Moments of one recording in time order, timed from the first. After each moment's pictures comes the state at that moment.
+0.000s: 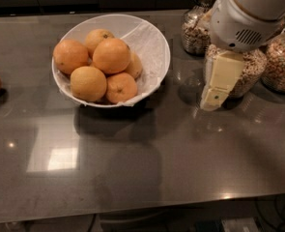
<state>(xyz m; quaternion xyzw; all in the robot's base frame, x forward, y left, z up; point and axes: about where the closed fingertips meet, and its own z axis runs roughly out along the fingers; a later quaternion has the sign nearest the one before) 0.476 -0.134 0.983 -0.65 0.73 -0.04 0.20</state>
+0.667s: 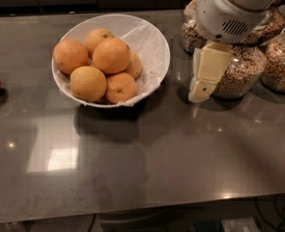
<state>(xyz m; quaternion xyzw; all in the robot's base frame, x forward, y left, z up) 0.486 -0.103 1.001 -0.68 0.70 -0.05 0.23</state>
